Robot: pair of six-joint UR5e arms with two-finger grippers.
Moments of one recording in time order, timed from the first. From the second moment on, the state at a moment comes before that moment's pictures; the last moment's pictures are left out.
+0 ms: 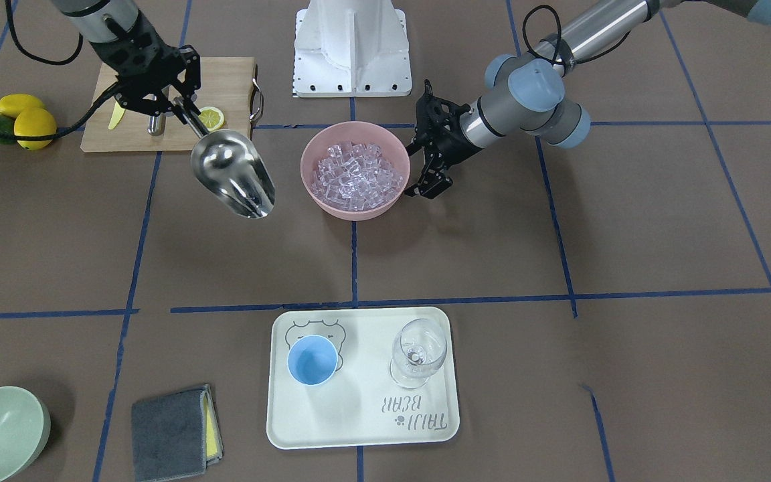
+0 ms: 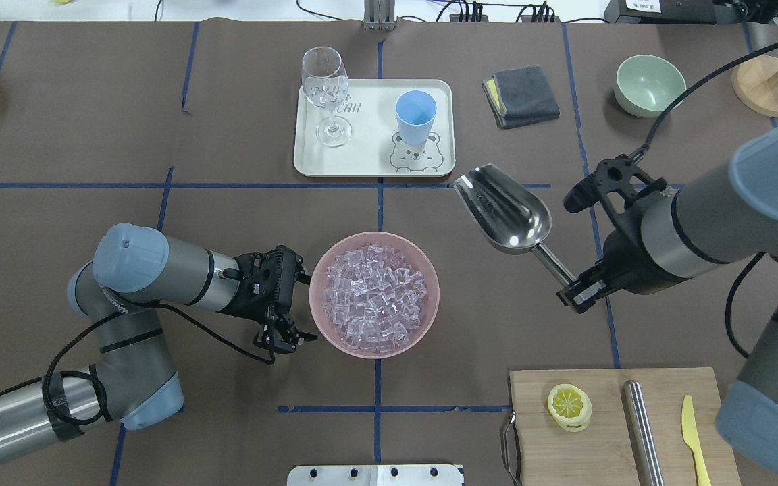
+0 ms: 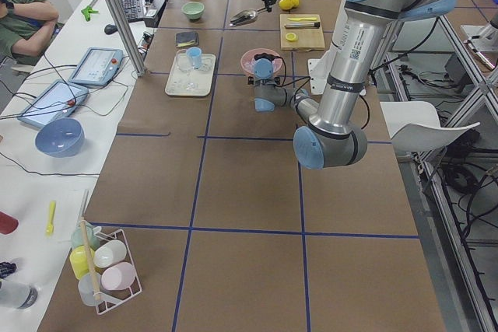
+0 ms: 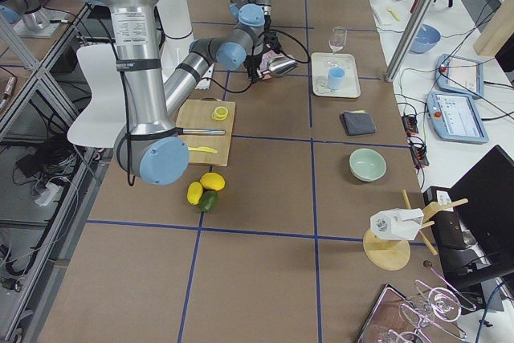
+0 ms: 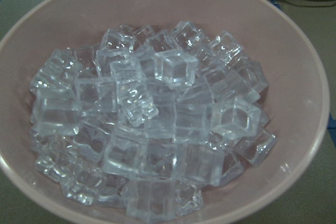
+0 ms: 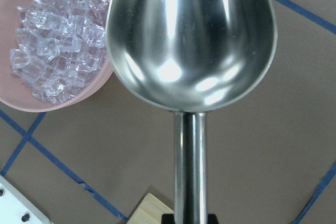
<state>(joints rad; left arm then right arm) -0.48 -1.98 -1.52 -2.64 -2.05 0.08 0.63 -1.34 2.29 -1.70 2.07 0.54</state>
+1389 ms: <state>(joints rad) -0.48 -1.98 -1.52 -2.64 -2.05 0.08 0.48 -0.64 2.05 -2.72 1.94 0.25</state>
